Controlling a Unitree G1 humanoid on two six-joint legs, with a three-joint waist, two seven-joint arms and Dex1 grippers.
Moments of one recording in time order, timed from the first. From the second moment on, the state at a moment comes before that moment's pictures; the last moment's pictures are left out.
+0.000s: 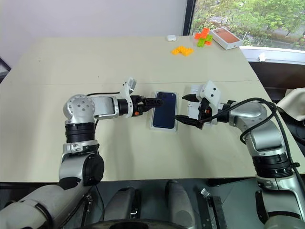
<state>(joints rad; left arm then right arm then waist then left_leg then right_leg) -0.87 0.07 0.36 0.21 -0.70 1.45 -0.17 -0.48 -0.72 0.00 -0.13 0.38 0.52 1.01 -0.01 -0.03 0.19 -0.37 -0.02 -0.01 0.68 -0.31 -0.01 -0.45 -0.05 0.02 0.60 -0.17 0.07</state>
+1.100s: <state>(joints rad) -0.61 0.49 0.02 0.08 -0.47 0.50 -0.94 -0.72 -0.51 -0.03 -0.17 0.28 1.32 0.38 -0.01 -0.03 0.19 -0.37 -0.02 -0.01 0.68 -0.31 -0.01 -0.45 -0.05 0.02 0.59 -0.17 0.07</state>
